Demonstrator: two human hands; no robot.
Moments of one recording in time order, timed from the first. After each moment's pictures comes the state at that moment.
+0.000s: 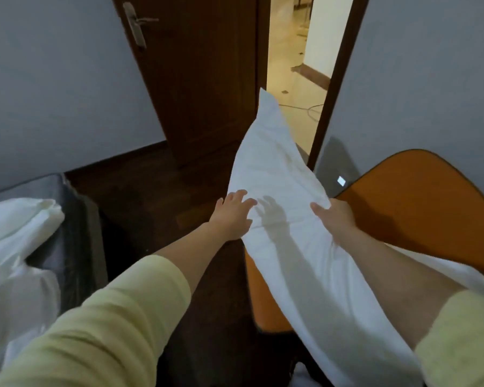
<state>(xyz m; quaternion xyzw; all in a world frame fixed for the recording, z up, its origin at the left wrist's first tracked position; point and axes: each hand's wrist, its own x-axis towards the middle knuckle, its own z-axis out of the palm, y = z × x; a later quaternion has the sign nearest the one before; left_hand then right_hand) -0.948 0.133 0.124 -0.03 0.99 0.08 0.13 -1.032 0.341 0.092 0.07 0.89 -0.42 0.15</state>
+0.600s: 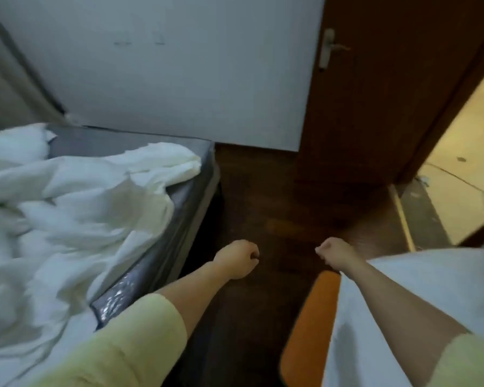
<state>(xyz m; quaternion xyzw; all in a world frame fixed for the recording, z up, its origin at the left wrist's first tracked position) -0.834 0.090 0.110 -0.37 0.88 0.27 0.13 -1.035 0.203 0.102 -0.31 0.87 -0.17 0.35</state>
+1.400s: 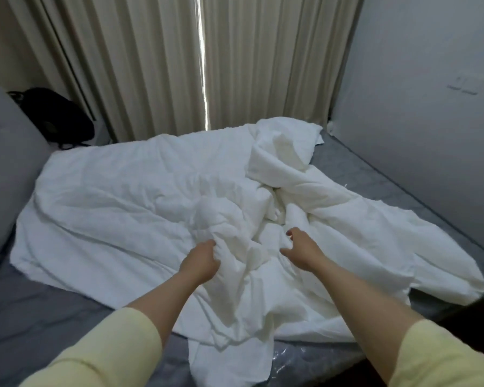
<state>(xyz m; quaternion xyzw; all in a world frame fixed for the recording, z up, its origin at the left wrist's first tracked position) -0.242 -0.106 0.108 -0.85 0.44 0.26 -0.11 -0.433 -0.231 0.135 -0.79 0.53 0.01 0.30</state>
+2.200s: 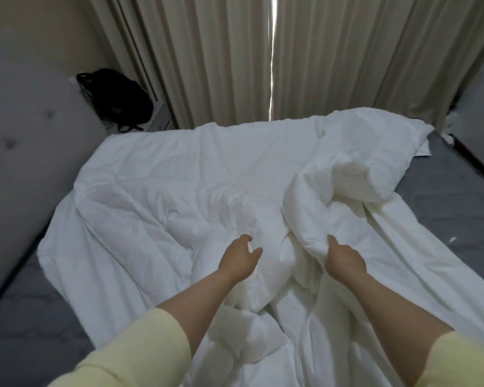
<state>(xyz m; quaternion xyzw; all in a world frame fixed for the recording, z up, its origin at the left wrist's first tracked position) -0.189 -0.403 0.090 -0.88 0.25 0.31 -0.25 -0.321 -0.571 0.045 -0.86 0.47 0.15 0.16</state>
